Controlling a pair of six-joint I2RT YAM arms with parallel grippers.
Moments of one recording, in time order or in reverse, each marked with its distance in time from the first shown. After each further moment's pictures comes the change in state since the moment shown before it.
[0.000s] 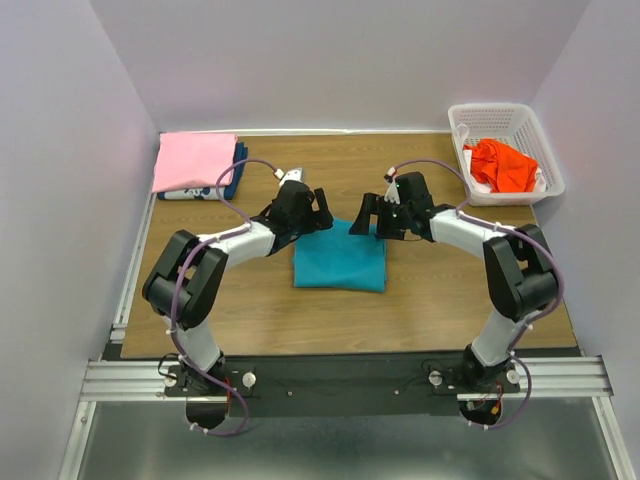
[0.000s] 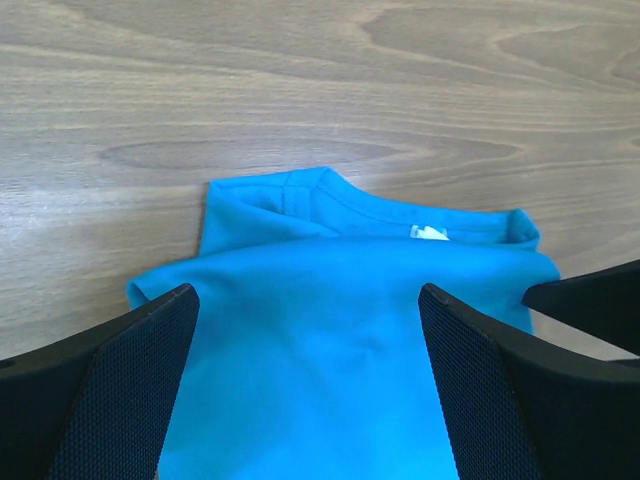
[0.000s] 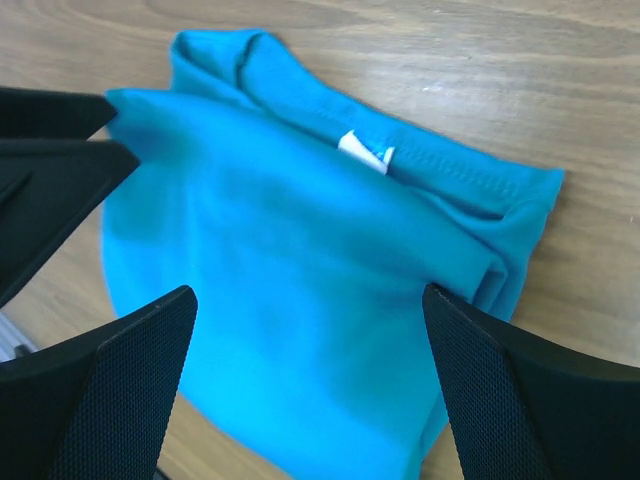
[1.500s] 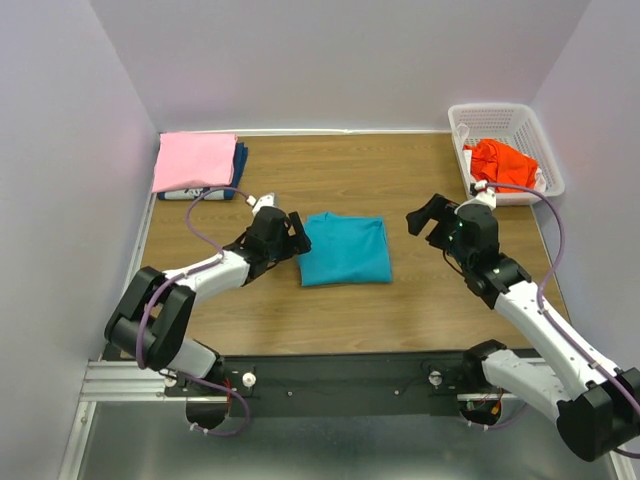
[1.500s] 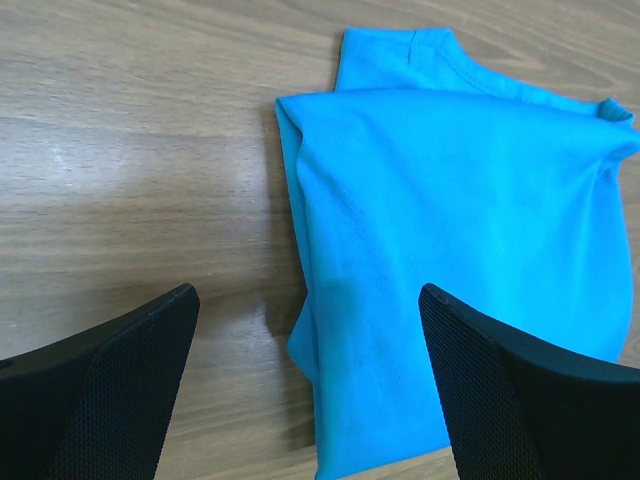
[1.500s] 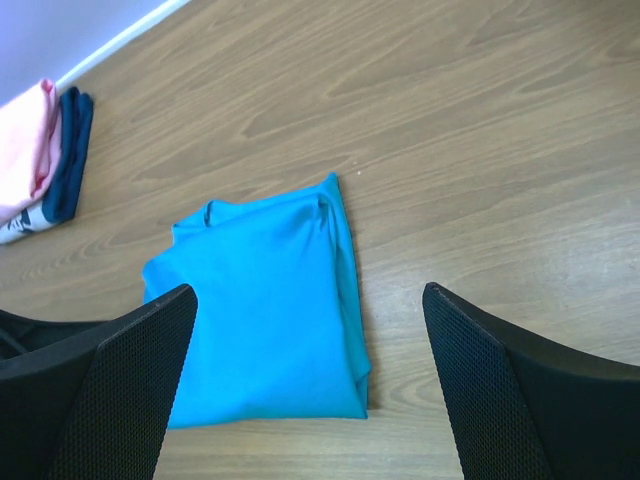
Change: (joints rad) left arm 0.032 -0.264 -0.299 -0.045 -0.033 -0.071; right arm -0.014 -0.776 -0.329 -0.079 0.571 0.155
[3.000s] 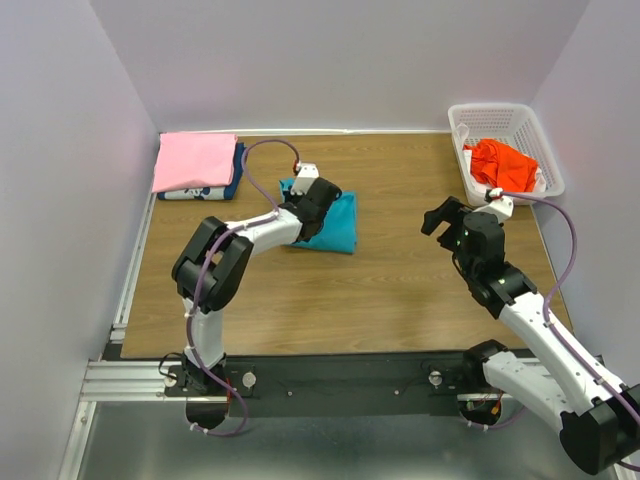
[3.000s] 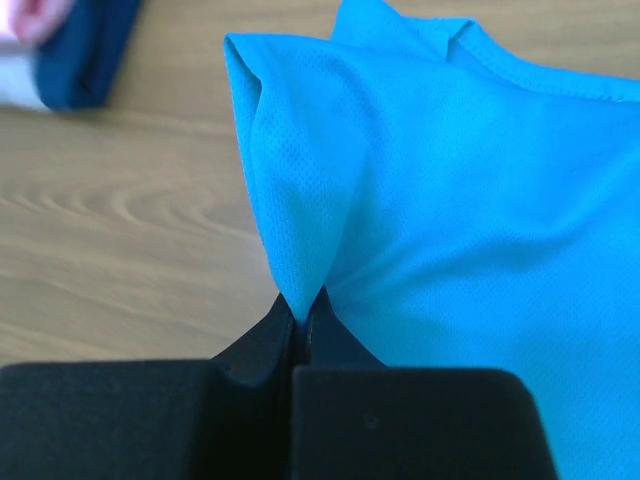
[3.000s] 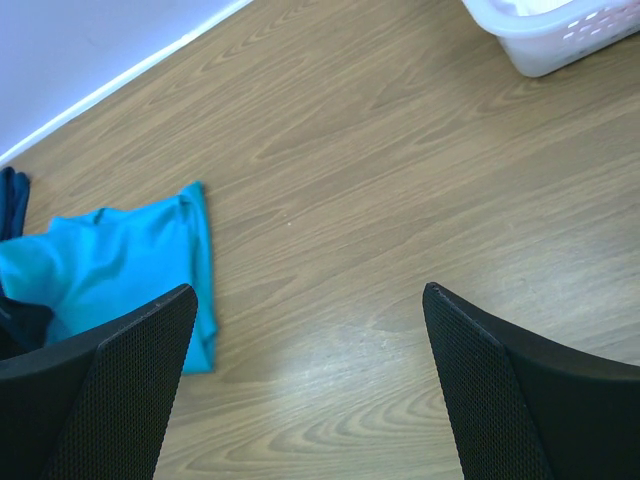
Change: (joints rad) left arm -0.137 0.479 0.572 -0.293 -0.678 0.291; right arm 0.000 -0.087 -0.043 0.001 0.222 -0.033
